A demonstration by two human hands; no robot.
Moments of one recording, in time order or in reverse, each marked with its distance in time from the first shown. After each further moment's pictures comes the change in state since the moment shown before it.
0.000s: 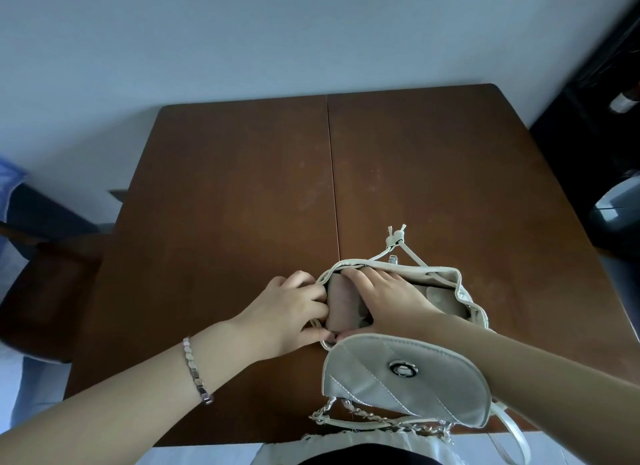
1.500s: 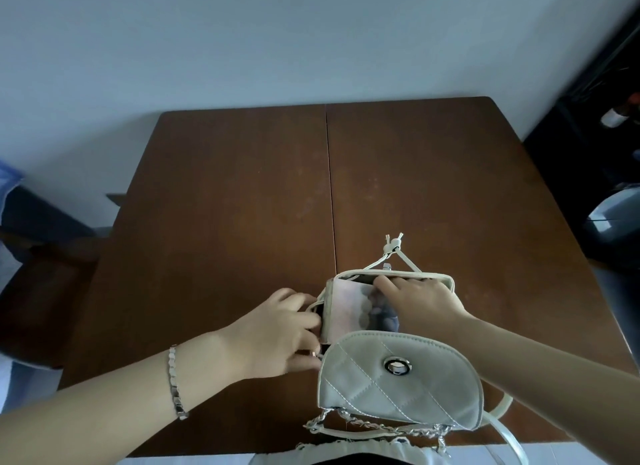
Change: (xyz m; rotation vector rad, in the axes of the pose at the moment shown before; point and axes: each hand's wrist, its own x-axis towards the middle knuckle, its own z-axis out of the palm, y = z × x) left_hand -0.011 -0.009 0.010 0.140 0.133 0.277; right_hand -0.021 0.021 -0.026 -0.309 -0.010 0.051
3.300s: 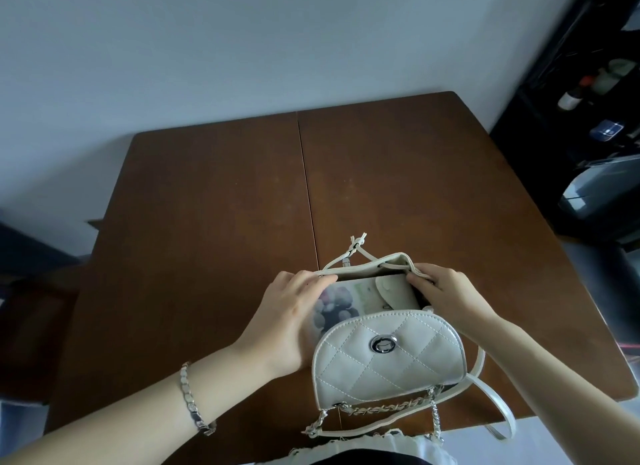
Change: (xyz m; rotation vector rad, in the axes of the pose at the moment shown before) left_hand 0.034 0.040 -0.023 -0.284 0.295 -0.328; right_hand -0.040 0.046 0.027 0.985 0.180 0.535
